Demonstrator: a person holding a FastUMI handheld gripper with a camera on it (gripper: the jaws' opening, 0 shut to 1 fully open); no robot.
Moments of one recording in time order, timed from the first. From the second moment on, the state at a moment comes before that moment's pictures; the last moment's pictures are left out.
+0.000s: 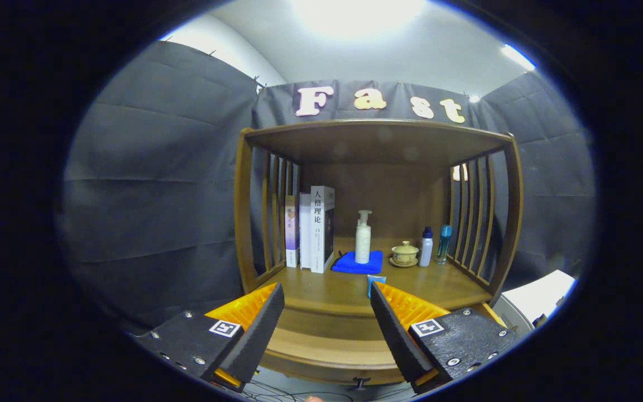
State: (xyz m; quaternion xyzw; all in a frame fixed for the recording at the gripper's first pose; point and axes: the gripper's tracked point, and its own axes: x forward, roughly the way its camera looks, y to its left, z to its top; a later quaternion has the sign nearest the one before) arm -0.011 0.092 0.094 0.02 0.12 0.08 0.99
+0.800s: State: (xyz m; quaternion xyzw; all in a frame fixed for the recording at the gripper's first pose) arm -0.073 0.036 -0.055 0.04 0.18 -0.02 0.98
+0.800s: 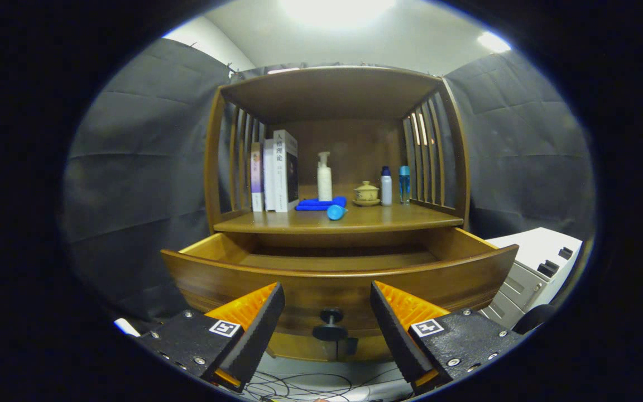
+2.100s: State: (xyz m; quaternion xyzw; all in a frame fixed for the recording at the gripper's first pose) arm 0.028 0.023 -0.093 0.03 0.18 -0.03 0.98
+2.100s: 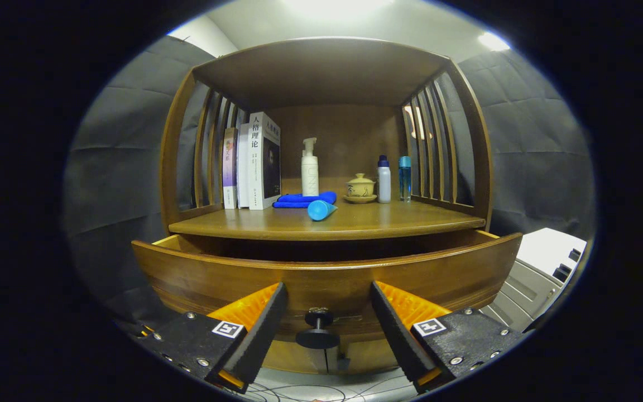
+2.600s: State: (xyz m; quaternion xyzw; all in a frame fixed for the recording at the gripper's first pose) arm 0.085 0.019 -0.112 0.01 0.18 -0.03 0.98
